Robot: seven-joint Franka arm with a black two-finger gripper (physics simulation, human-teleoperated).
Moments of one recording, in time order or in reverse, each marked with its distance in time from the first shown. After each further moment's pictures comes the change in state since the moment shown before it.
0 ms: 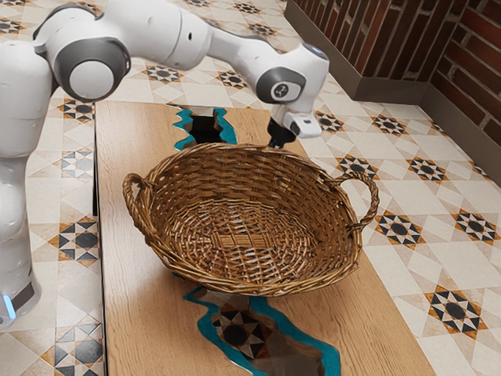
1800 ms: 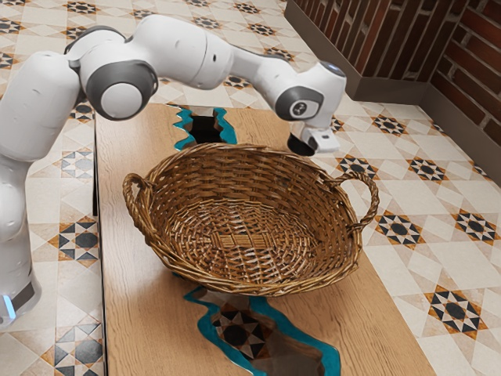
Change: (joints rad) arm -0.007 0.187 -0.021 0.185 -0.008 0.044 0.035
